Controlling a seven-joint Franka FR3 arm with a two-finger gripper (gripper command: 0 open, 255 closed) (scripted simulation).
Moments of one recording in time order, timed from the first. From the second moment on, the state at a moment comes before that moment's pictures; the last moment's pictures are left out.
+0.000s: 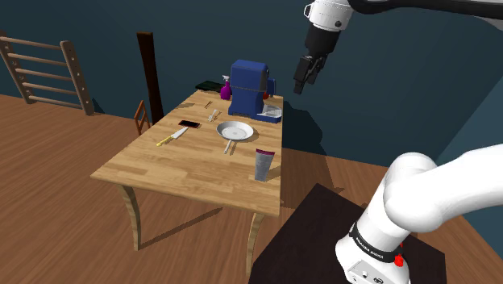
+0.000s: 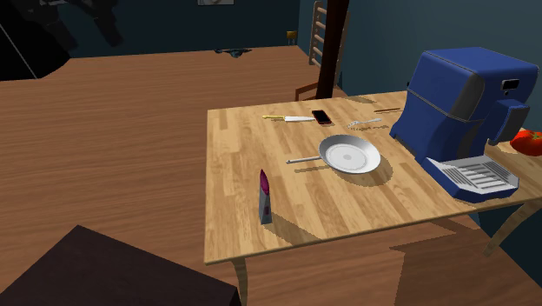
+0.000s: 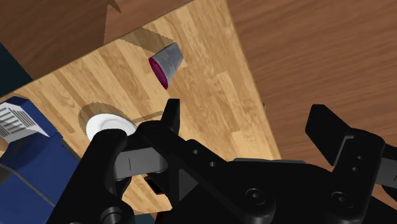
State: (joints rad) arm 0.02 -0.75 0.02 -2.26 -0.11 1.64 -0.03
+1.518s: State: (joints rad) arm 0.04 -0.28 -0.32 -2.44 -0.14 2.25 -0.51
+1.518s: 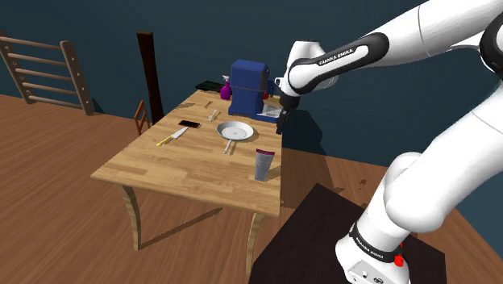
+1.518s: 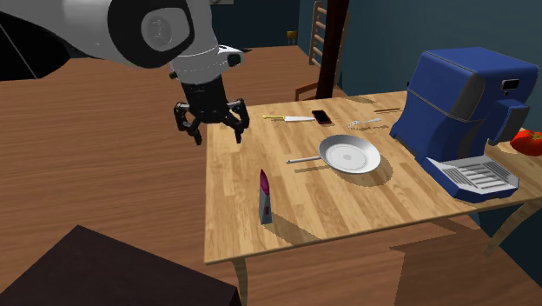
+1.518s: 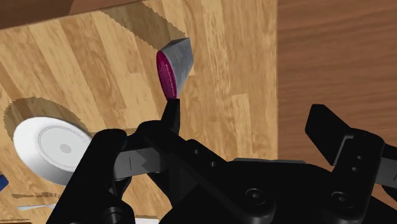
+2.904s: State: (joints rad) arm -0.07 0.47 -0.30 -2.12 0.28 2.55 -1.11
